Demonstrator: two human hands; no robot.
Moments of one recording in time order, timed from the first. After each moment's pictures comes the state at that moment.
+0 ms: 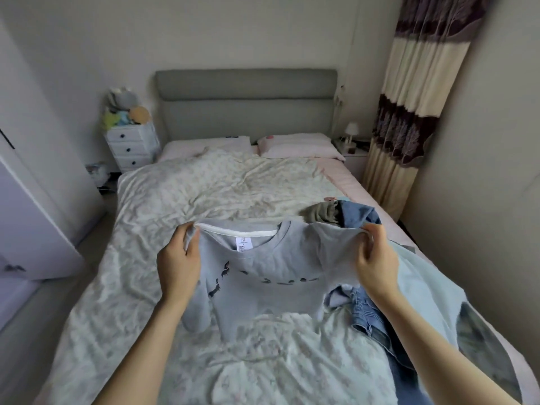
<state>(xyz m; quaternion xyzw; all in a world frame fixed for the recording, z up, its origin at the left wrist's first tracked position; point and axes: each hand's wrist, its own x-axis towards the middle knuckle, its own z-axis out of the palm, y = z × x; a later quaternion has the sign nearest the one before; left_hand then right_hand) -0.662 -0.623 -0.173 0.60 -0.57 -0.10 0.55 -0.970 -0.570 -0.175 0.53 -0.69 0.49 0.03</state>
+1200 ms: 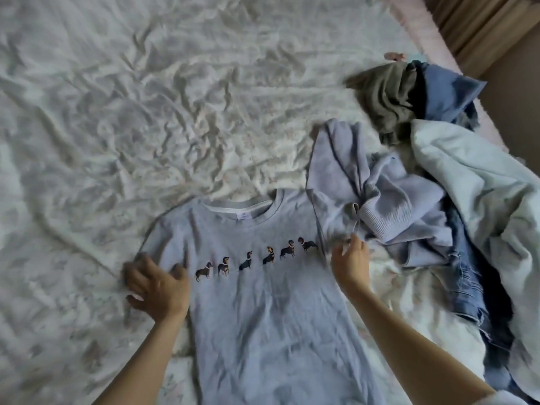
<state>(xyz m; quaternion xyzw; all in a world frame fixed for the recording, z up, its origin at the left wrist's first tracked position) -0.582 -0.762 -0.549 0.89 -0.37 -0.21 0.15 -0.880 -0.748 -0.526 0.35 -0.88 0.17 -0.26</state>
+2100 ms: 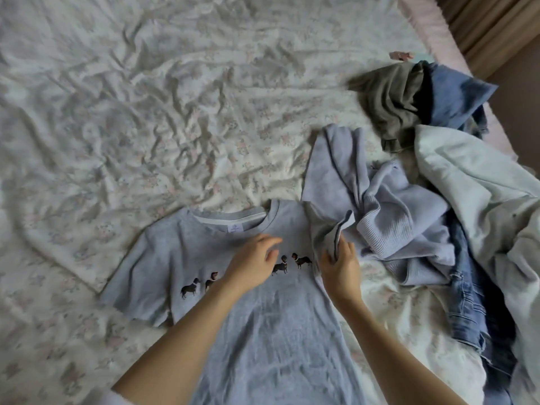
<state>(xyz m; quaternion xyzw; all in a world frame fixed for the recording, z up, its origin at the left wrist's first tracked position) -0.709 -0.824 -0.535 0.52 -0.73 -0.45 0.04 -0.885 -0.765 -0.533 0.41 -0.83 0.26 -0.26</state>
